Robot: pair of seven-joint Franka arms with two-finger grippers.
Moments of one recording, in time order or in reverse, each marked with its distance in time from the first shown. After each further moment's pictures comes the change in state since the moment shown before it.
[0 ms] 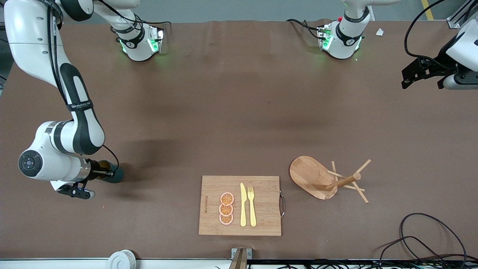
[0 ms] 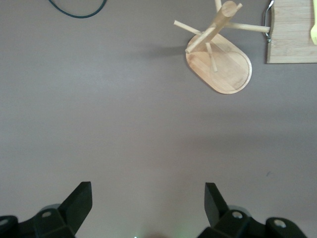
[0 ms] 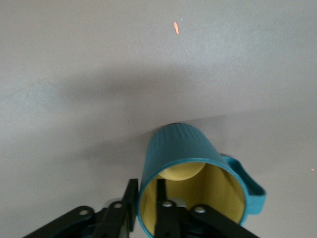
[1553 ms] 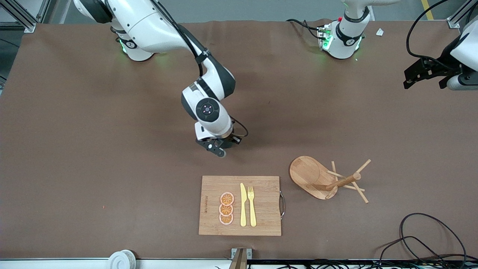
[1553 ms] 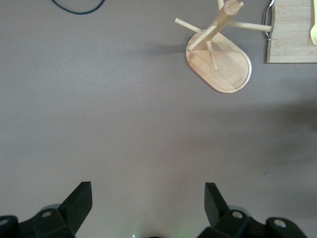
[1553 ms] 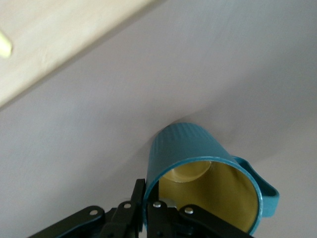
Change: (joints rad) left arm -0.003 -0.003 0.012 -0.007 -0.020 0.000 0.000; right arm 0.640 0.046 0.028 0.068 0.063 0.052 0.928
